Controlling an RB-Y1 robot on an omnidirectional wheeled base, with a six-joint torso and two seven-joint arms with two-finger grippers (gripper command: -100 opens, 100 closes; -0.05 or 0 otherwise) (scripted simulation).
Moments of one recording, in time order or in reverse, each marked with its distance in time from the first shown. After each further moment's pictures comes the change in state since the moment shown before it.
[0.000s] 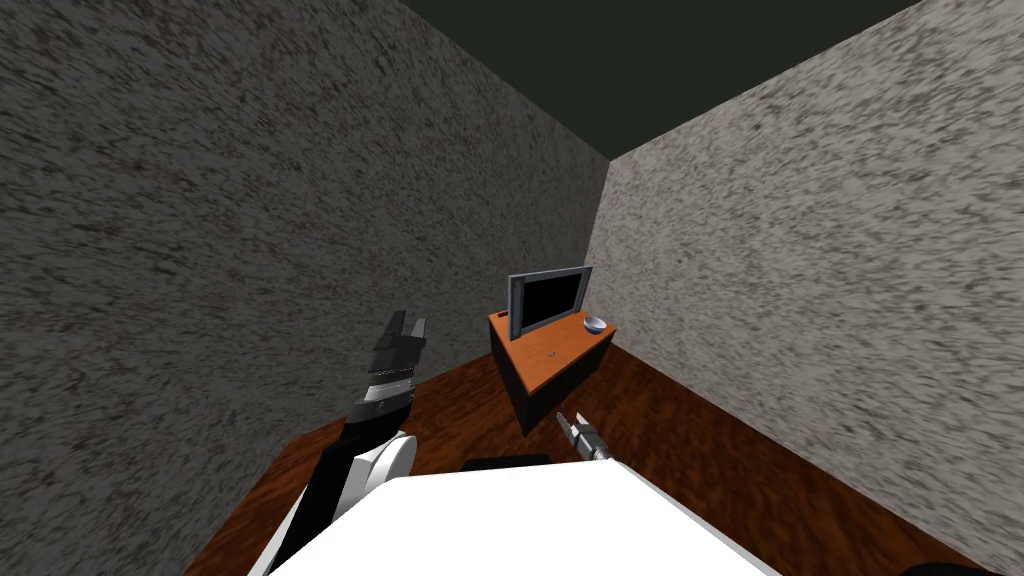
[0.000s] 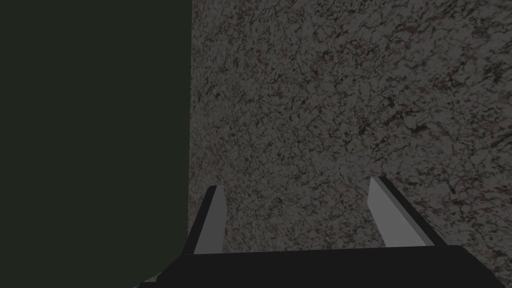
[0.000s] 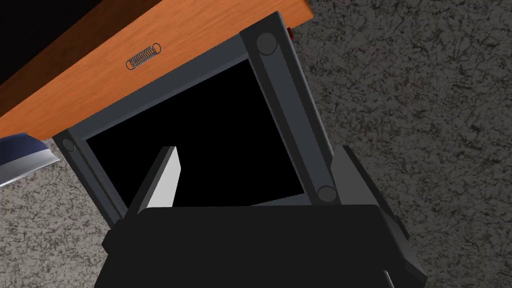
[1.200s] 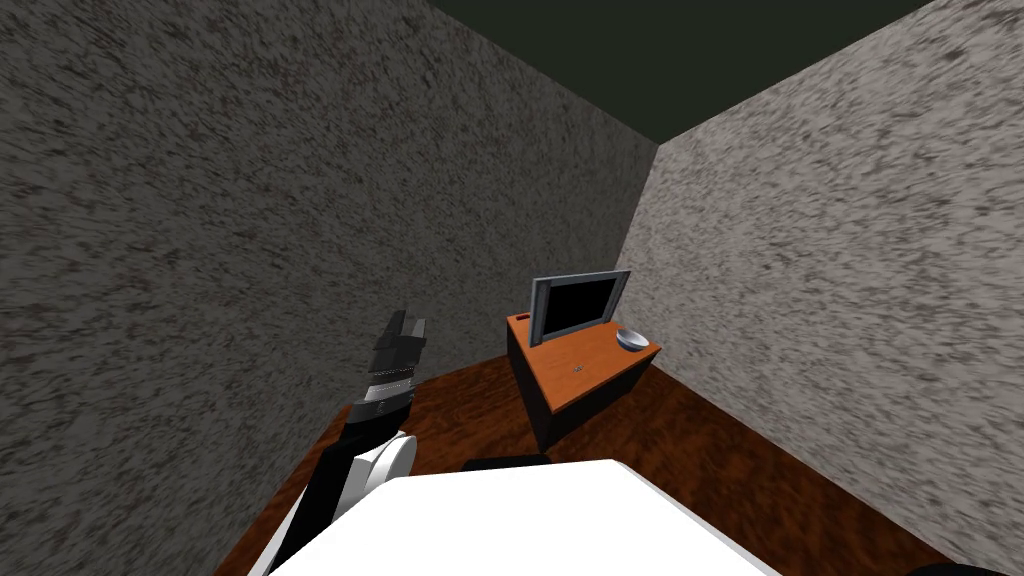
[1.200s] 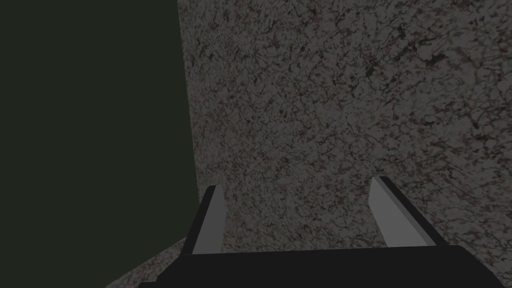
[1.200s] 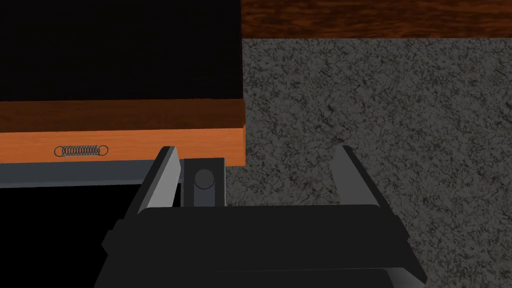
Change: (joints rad) left arm 0.000 0.000 0.000 0.000 0.000 0.000 0.000; right arm -0.051 -0.147 0.126 0.310 0.181 0.056 0.176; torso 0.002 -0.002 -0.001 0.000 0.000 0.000
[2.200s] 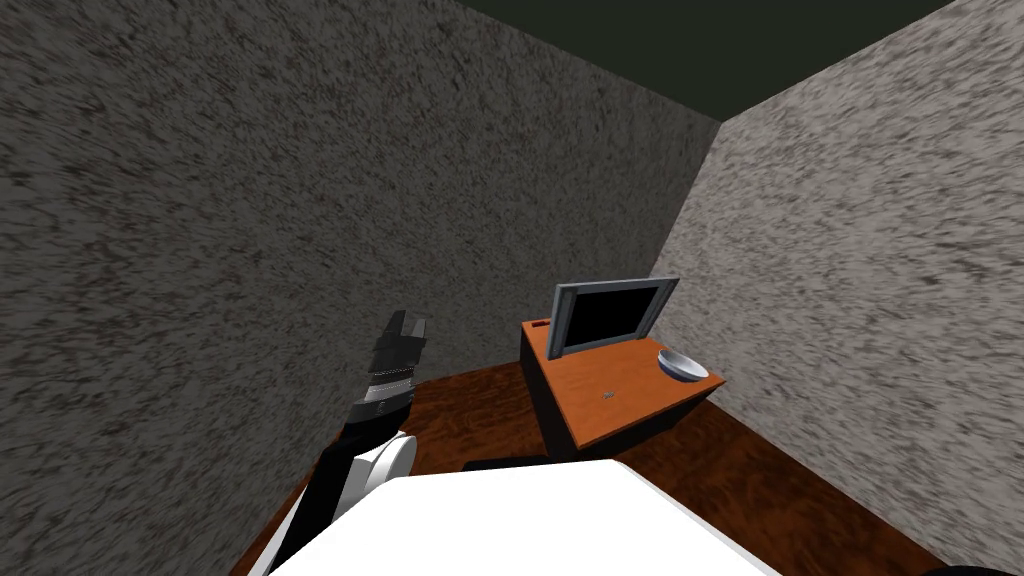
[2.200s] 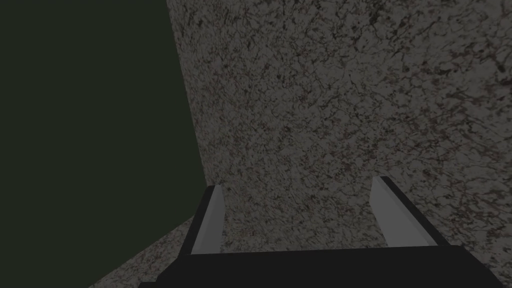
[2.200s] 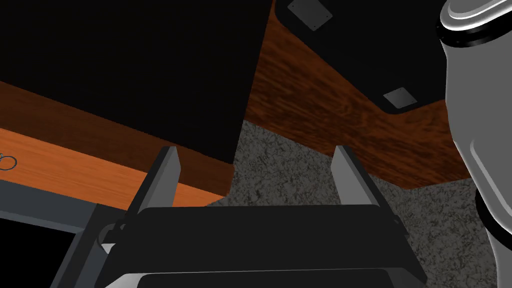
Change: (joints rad) left arm 0.000 0.000 0.000 0.000 0.000 0.000 0.000; right arm -0.067 -0.122 0.104 0.234 0.144 0.032 0.120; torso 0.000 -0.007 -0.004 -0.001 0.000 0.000
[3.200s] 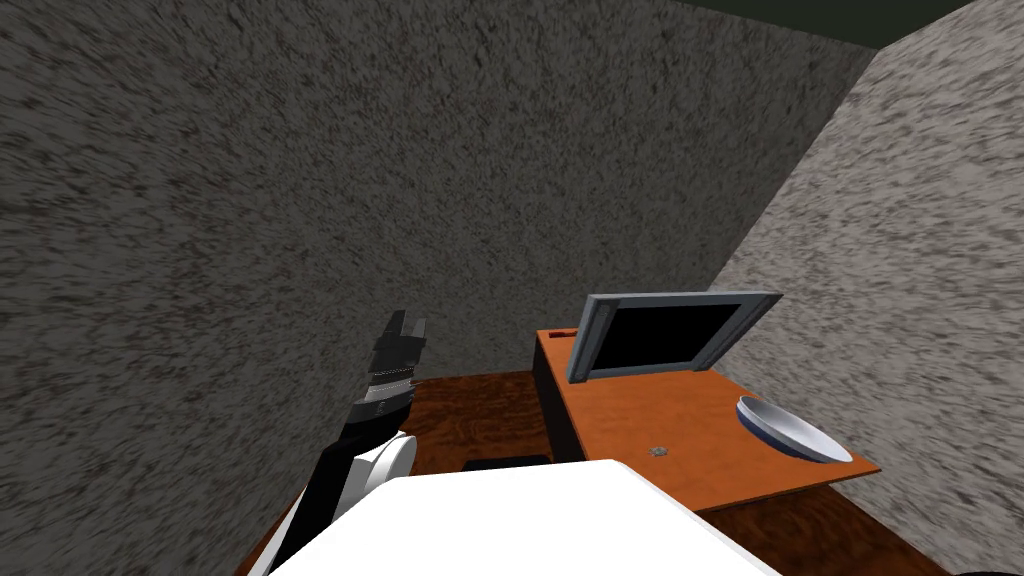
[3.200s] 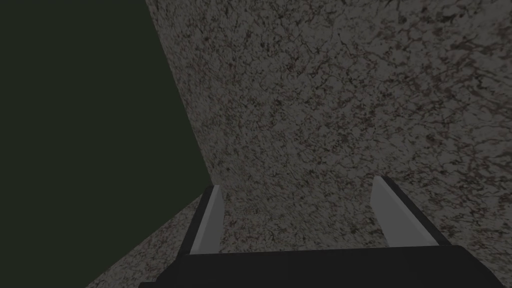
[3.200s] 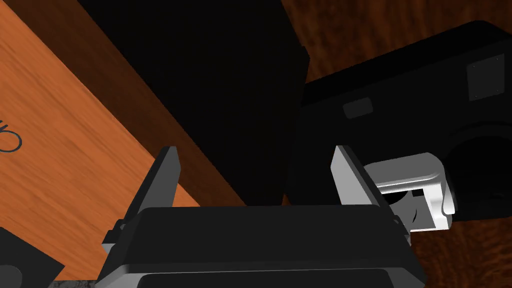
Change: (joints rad) left arm 0.000 0.000 0.000 0.000 0.000 0.000 0.000; right arm -0.082 -0.123 0.103 0.255 0.169 0.009 0.130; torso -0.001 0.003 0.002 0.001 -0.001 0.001
